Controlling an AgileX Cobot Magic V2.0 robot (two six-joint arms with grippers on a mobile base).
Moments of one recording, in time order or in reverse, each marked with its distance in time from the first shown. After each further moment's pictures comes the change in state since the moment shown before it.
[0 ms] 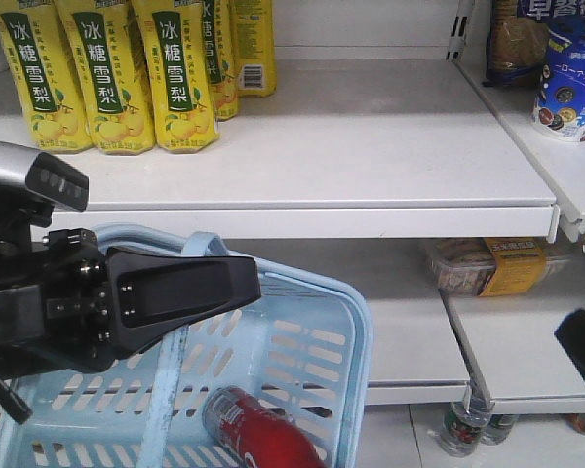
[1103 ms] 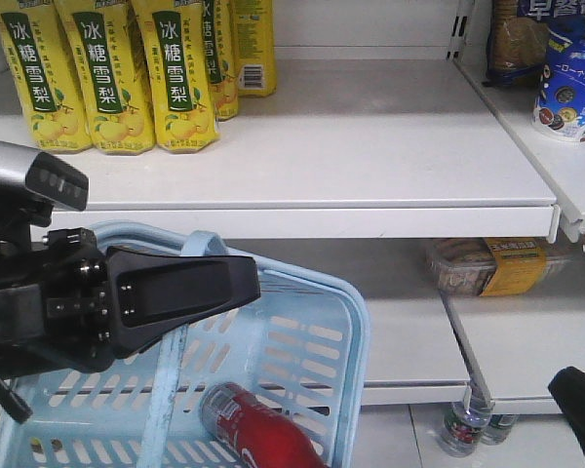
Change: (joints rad) left arm 0.000 0.000 0.000 0.000 0.000 0.000; right arm 0.000 -0.097 0.173 0.008 0.052 0.074
